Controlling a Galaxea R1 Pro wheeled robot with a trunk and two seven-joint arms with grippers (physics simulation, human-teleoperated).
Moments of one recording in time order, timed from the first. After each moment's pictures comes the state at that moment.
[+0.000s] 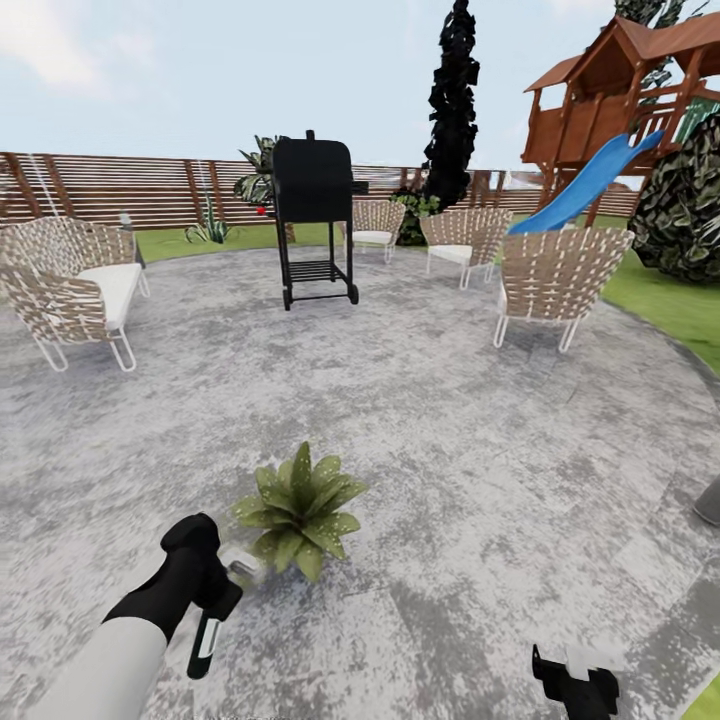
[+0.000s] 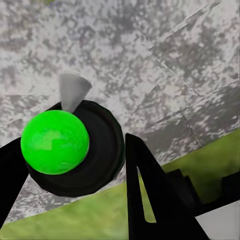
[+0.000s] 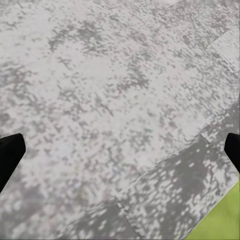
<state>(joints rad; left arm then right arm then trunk) -0.63 0.02 0.08 -0.83 -1.17 0.99 -1.10 -0.41 -0.13 -0.25 -0.19 0.16 -0.42 -0.18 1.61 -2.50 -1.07</state>
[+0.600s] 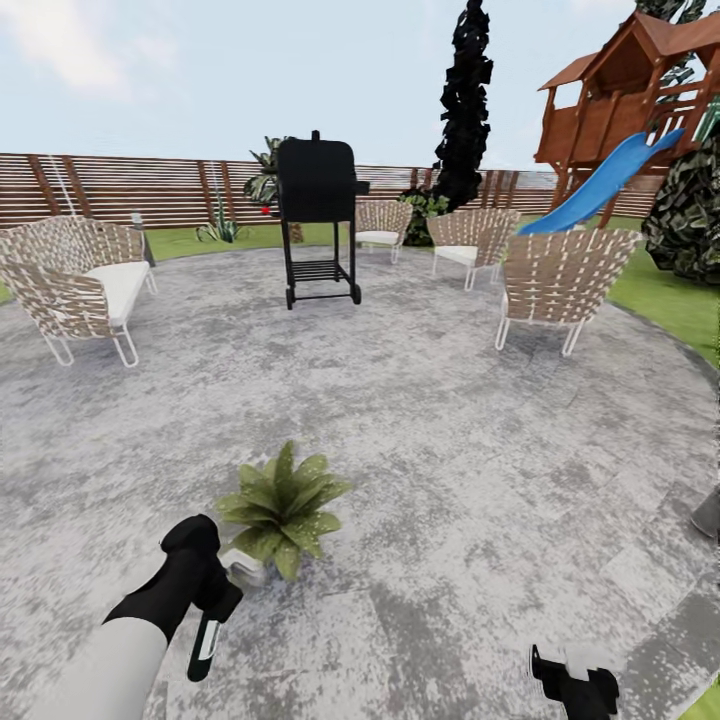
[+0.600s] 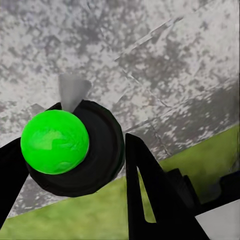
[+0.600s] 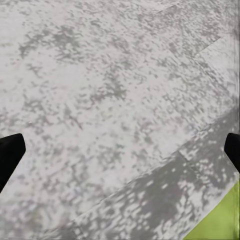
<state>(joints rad) -0.63 0.02 0.08 -0.83 -1.17 0.99 -1.10 -0.41 -0.12 -0.25 -0.19 0.16 -0.42 -0.18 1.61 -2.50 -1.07</state>
